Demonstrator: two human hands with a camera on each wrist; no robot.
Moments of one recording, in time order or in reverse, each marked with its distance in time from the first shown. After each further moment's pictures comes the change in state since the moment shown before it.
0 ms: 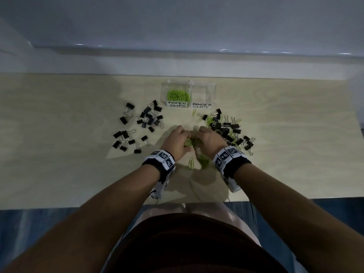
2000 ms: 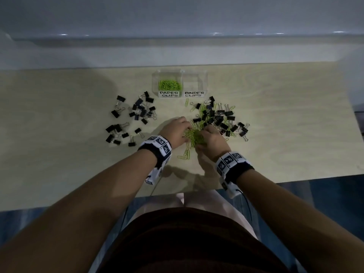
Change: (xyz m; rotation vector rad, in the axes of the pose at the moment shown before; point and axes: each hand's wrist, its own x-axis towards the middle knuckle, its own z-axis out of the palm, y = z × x) left_hand 0.008 0.008 -0.005 0.100 -0.108 0.171; right_hand -0.046 0.010 0.027 0.197 0.158 0.188
